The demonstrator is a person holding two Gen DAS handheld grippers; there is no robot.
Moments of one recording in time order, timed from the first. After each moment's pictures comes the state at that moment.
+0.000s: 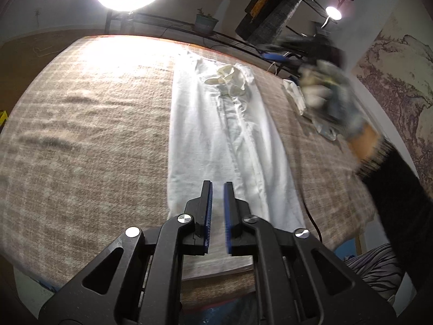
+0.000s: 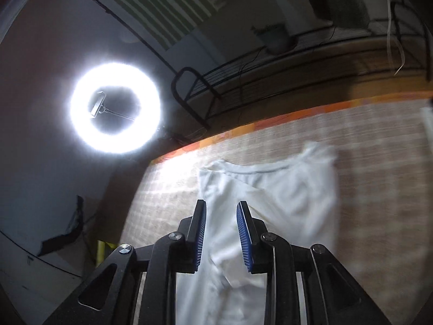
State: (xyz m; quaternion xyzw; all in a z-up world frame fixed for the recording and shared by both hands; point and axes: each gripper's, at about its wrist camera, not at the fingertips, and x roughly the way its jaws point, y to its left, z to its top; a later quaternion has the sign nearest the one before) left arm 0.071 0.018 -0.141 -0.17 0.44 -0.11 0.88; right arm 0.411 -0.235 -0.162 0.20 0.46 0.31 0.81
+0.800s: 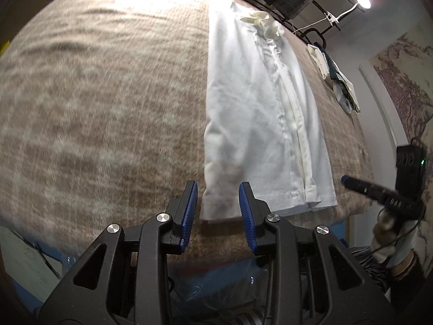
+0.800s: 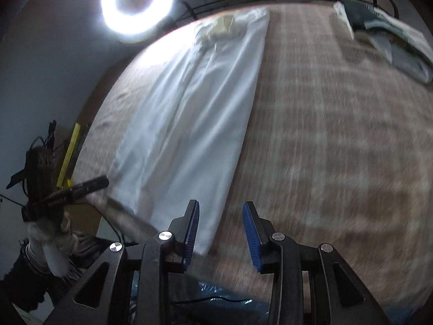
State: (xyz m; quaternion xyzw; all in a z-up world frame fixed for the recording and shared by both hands) left arm 0.036 0.041 -0.218 -0.22 0.54 -0.10 0.81; right arm 0.099 -0.323 -0.228 0.07 0.57 0.28 0.77
